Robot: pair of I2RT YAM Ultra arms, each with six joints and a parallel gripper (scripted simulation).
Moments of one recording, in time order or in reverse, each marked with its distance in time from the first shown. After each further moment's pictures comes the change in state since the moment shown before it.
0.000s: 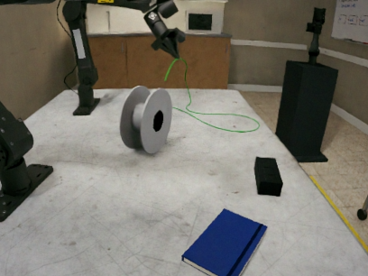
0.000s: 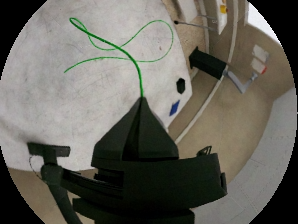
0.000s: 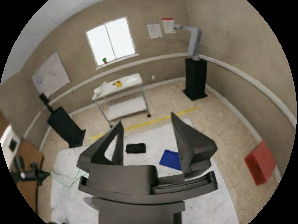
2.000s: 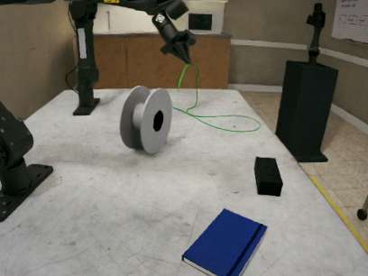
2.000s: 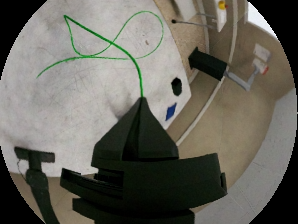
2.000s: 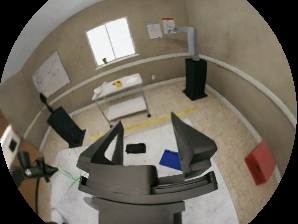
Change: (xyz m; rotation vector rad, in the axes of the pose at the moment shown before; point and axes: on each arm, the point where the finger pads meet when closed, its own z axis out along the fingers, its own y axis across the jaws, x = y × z) left arm 0.042 -0.049 0.052 -0.003 -0.024 0.010; right arm 0.000 0.000 0.000 0.000 0.000 0.000
